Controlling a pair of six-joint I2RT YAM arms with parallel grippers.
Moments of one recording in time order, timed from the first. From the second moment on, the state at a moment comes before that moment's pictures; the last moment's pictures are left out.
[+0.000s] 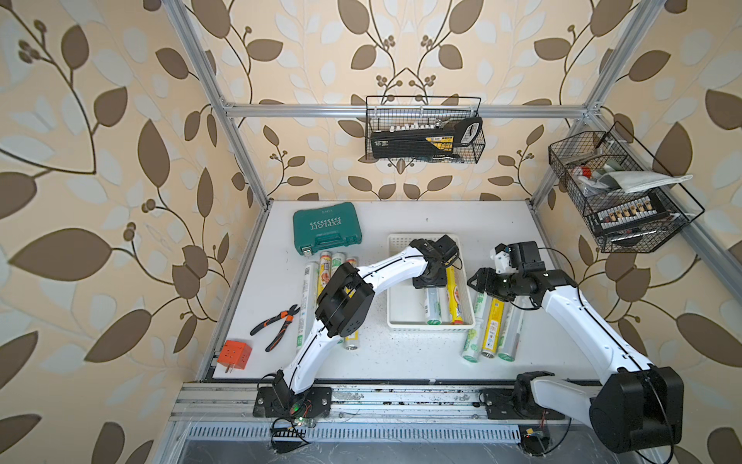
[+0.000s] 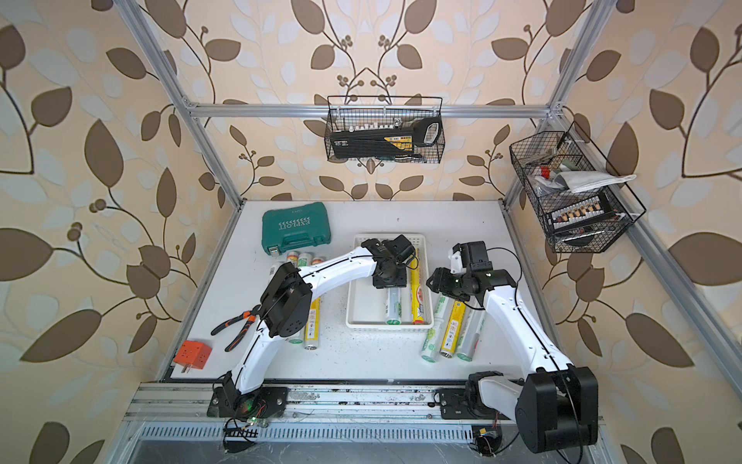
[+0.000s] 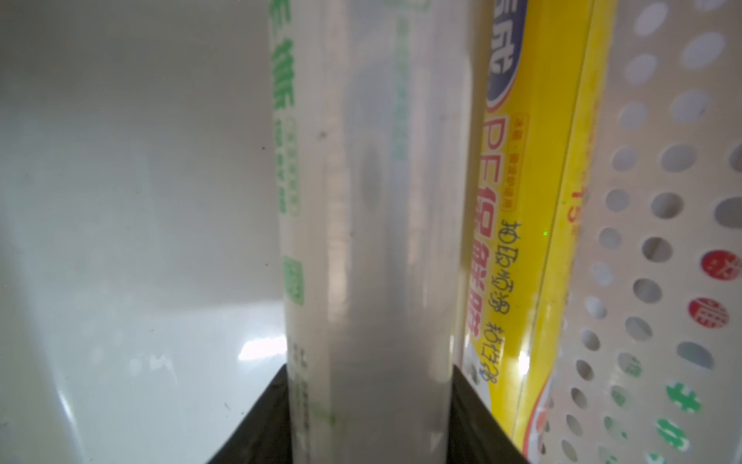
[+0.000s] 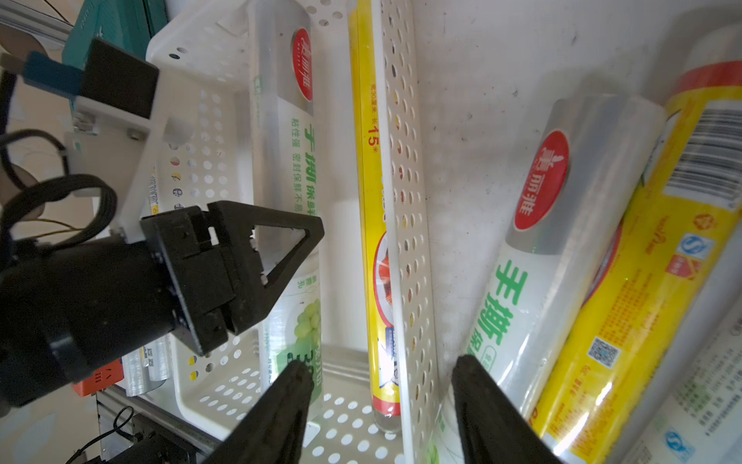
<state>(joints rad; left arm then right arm) -0.93 2.28 1.95 -0.91 -0.04 -0.89 0.09 1.19 0.88 -0.72 -0.31 0.43</state>
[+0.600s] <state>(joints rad) -0.93 2.32 1.96 -0.82 0.02 -0.91 0.09 1.19 0.87 -0.72 -0.32 0.43</state>
